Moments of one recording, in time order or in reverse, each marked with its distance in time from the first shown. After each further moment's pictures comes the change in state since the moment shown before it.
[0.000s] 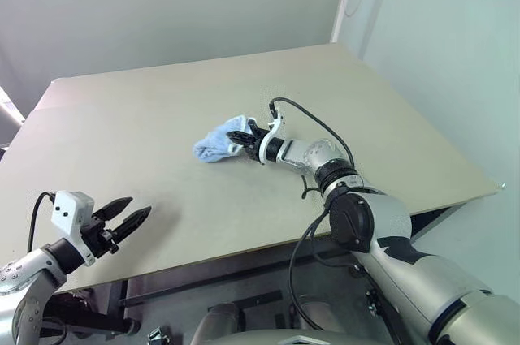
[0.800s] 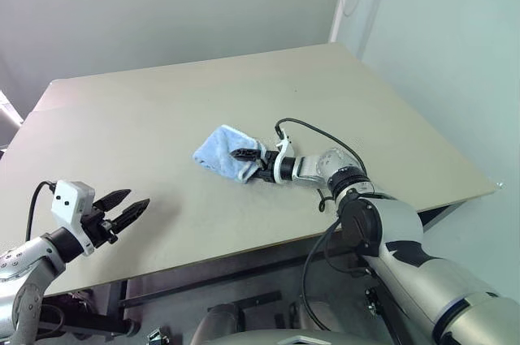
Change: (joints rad) left arm -0.082 0.043 -0.014 0.059 0.018 0.018 0.005; right arm 0.056 -0.092 0.057 0.006 -0.085 0.211 0.169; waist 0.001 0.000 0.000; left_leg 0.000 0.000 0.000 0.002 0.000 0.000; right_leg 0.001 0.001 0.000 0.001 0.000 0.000
